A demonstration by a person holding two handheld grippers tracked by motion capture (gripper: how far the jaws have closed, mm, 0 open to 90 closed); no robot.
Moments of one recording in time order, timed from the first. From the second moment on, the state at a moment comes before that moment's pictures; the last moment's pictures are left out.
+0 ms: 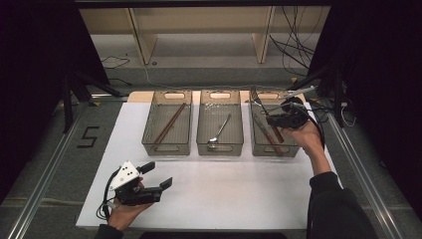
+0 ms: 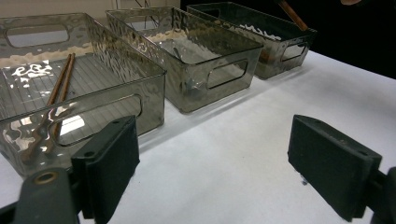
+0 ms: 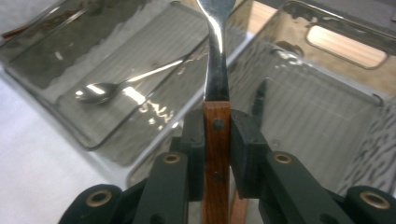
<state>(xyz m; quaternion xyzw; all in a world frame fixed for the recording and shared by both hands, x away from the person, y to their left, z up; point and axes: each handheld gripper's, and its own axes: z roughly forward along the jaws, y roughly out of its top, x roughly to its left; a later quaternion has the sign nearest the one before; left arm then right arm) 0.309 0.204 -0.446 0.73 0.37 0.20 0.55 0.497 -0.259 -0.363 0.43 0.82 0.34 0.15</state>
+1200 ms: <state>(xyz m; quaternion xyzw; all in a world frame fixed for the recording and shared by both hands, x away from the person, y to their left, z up) 0.309 0.204 -0.446 0.73 0.37 0.19 0.54 0.509 -0.282 -0.393 0.48 0.80 0.30 0.17</state>
